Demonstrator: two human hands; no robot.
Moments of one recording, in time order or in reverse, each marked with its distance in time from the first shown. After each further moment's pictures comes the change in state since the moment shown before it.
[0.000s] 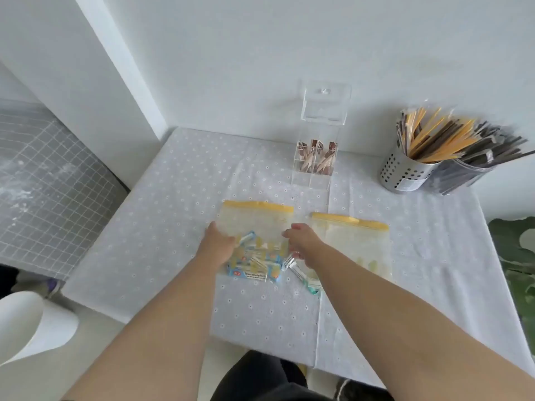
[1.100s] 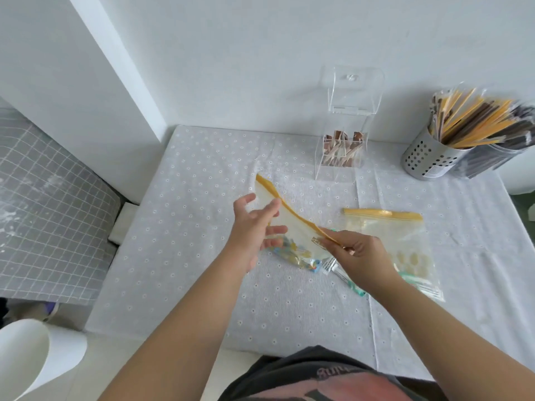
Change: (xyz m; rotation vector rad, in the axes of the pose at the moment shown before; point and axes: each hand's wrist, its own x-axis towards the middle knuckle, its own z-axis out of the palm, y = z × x) left_hand -0.030 0.041 -0.084 -0.924 -0.396 0.181; right_hand -0.100 -0.017 0.027 -0.344 0.303 -0.597
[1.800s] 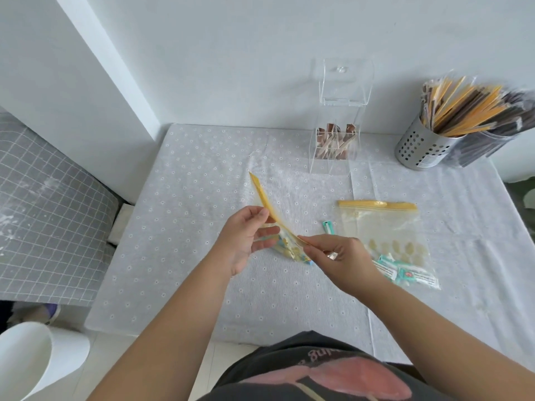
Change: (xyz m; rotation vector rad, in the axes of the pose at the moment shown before) left_hand -0.005 -0.015 -0.011 0.000 -0.125 -0.038; right_hand -0.016 0.001 0.015 0.010 -0.077 -0.064
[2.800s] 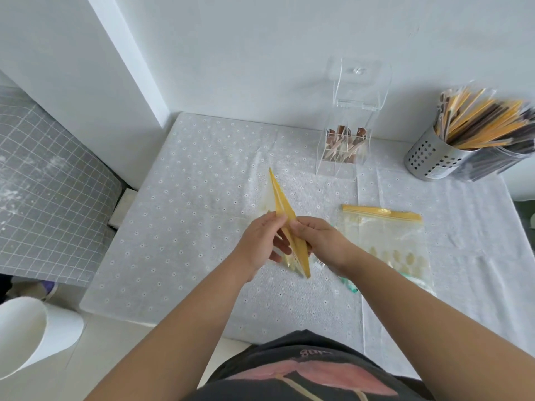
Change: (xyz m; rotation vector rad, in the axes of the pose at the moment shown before) left_hand -0.008 -0.014 0.024 0.347 -0.047 0.081; right_hand 0.050 -0.021 0.009 0.423 -0.442 0.189
